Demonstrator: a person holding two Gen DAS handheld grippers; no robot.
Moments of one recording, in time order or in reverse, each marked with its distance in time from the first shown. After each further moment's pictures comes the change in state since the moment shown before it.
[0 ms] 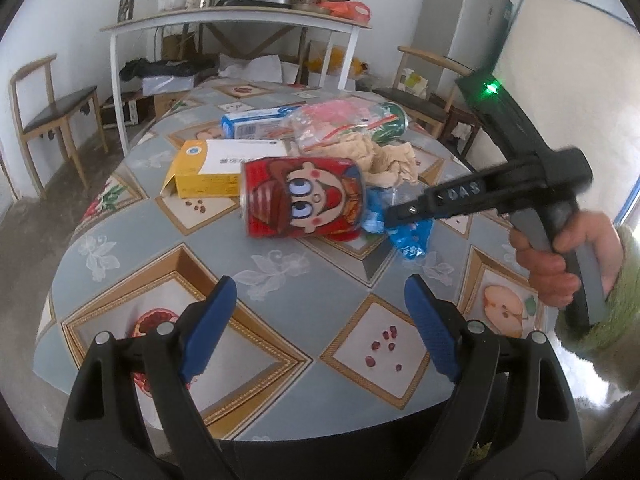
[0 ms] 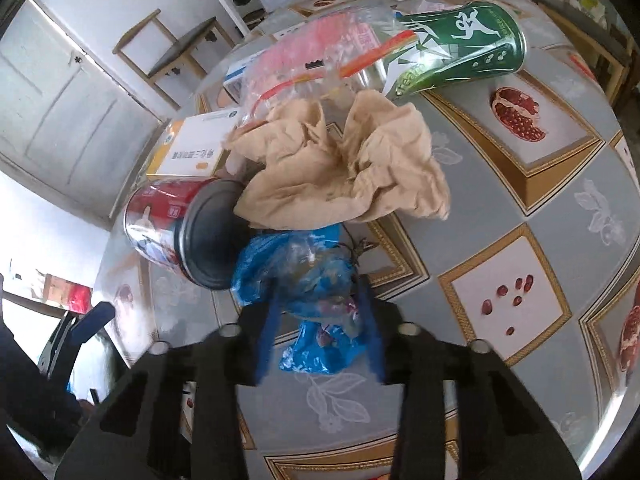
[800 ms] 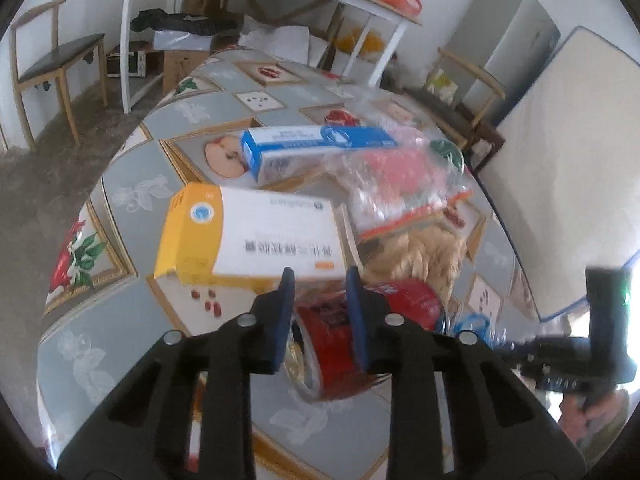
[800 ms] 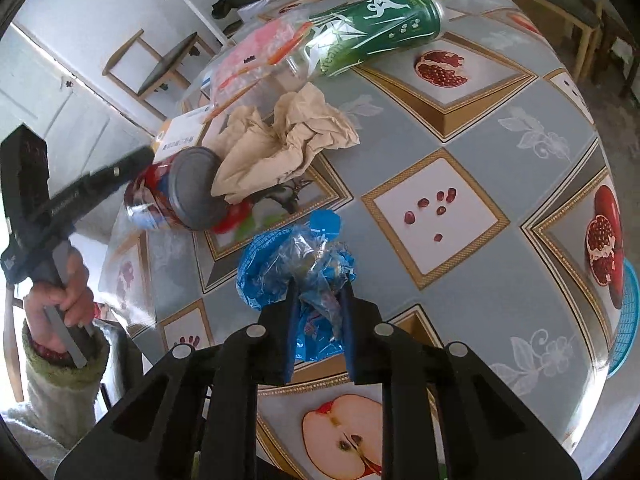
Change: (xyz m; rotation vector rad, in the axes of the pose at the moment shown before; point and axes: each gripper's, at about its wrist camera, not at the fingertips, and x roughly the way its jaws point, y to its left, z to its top) left arm 0.068 0.053 0.096 -0.163 0.122 -0.038; right arm -0.040 -0.040 -0.047 0.091 -0.014 0.006
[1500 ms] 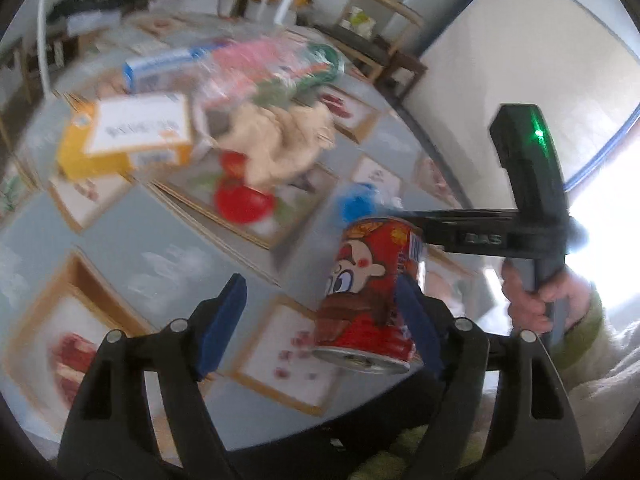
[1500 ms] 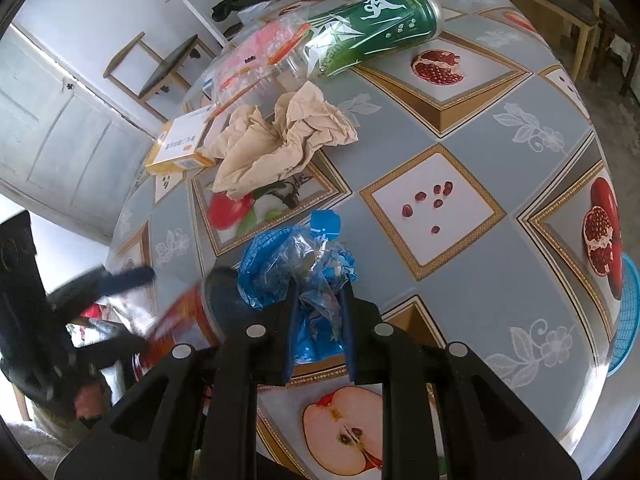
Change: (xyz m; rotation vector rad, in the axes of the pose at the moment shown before) left arm -0.020 -0.072 -0.080 0.140 0.205 -0.264; right arm 0.000 0.003 -0.004 0.007 -0.008 0.001
